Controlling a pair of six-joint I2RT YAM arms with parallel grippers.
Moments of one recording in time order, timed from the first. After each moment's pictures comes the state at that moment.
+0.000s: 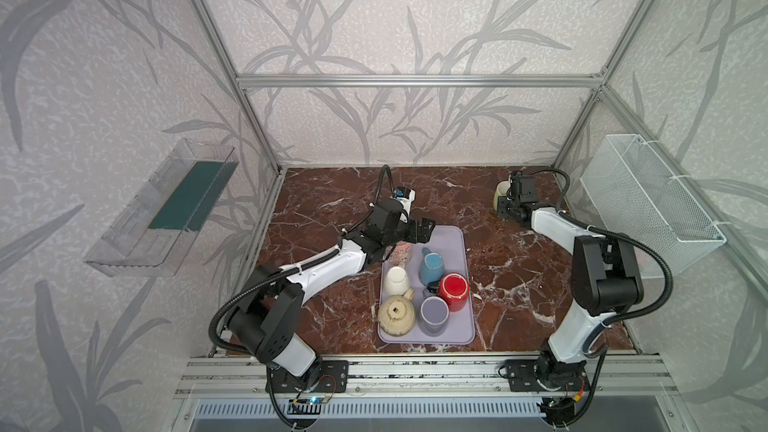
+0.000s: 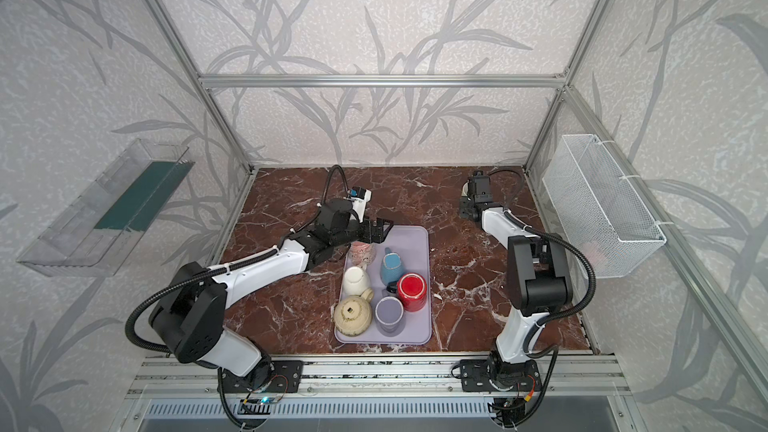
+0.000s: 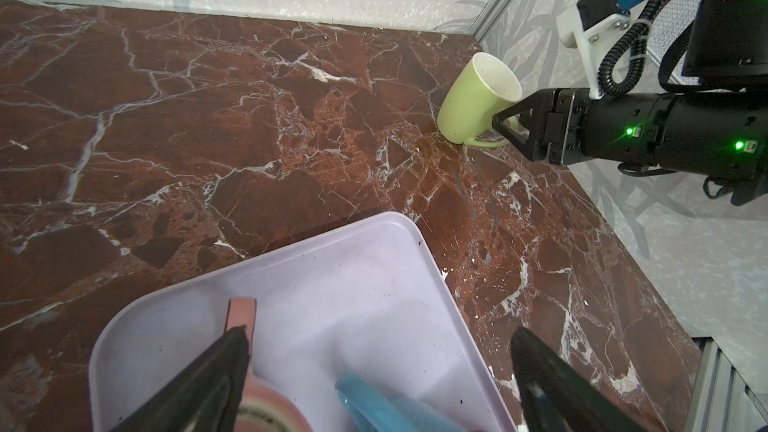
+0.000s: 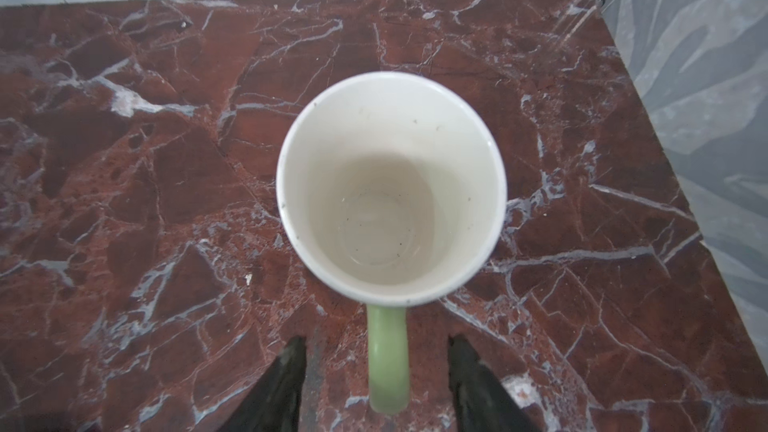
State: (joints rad) left arm -0.62 1.53 0.99 0.04 0.12 -0.40; right arm 0.09 1.77 1.17 -0.17 0.20 0.15
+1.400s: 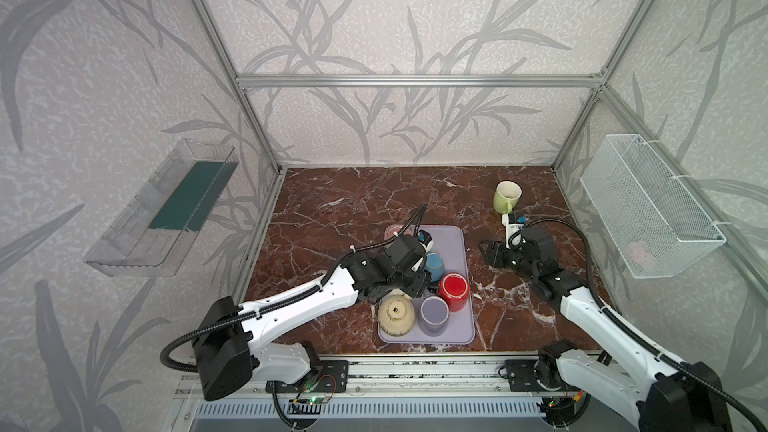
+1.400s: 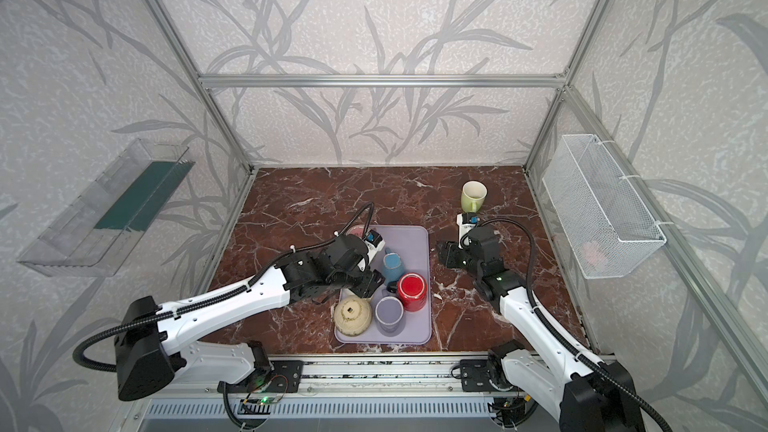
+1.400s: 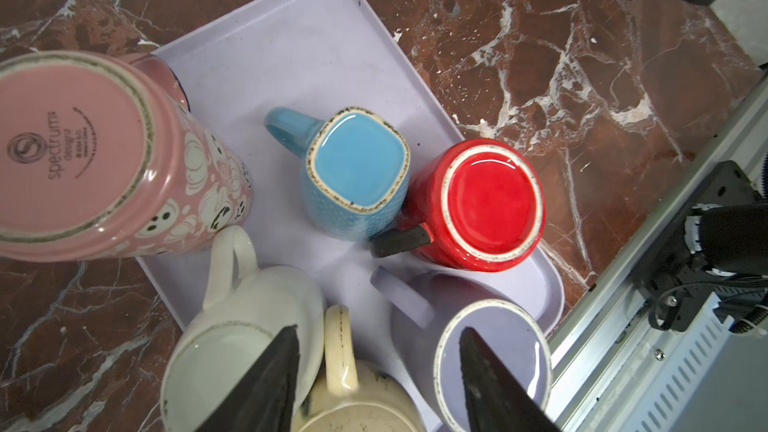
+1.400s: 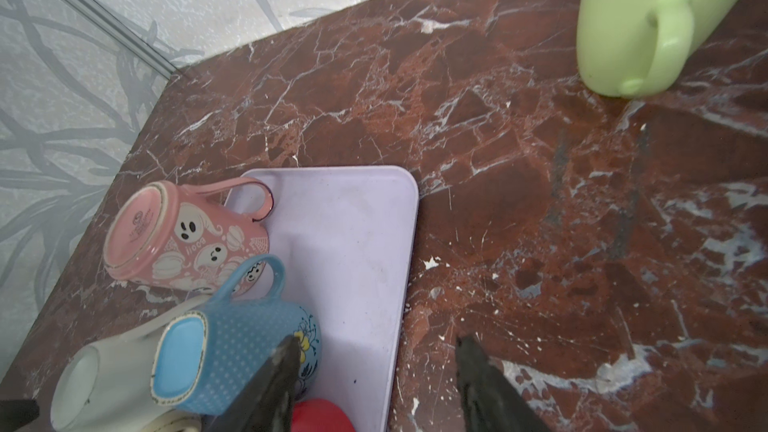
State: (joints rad) left arm -0.95 1.33 1.00 -0.60 -0.05 -0.33; right arm 0.31 0.99 0.53 -0.10 -0.18 0.42
